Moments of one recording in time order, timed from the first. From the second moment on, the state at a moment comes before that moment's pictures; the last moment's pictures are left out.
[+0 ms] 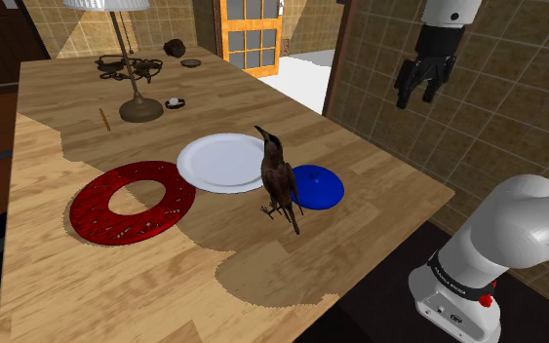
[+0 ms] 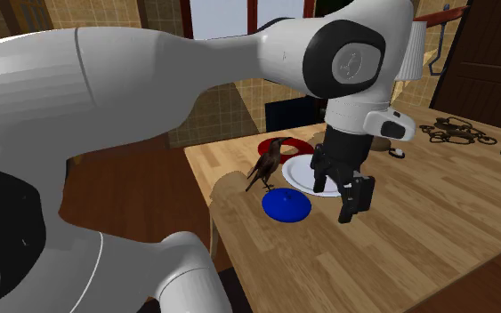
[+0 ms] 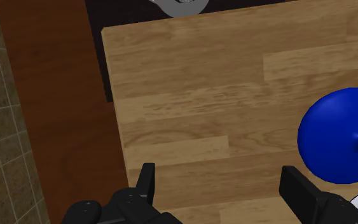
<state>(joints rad) 0.01 -0.79 -0.06 -2.29 -0.04 1.44 0.16</state>
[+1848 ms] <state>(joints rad) 0.06 -0.20 0.59 -1.81 0.05 1.56 0.99</state>
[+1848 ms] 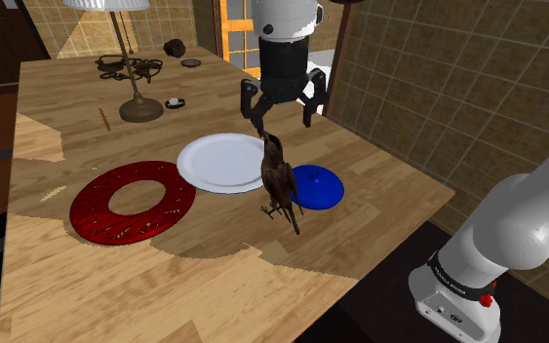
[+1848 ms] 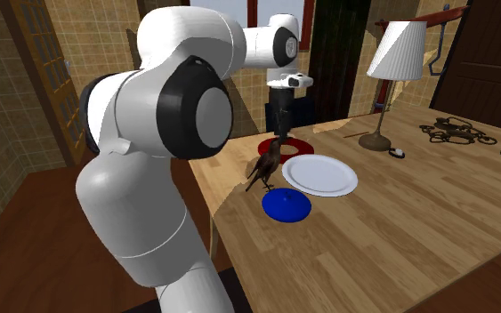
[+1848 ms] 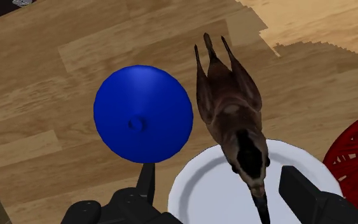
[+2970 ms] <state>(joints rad) 0.06 -0.14 0.63 -1.85 0.01 1.65 1.06</state>
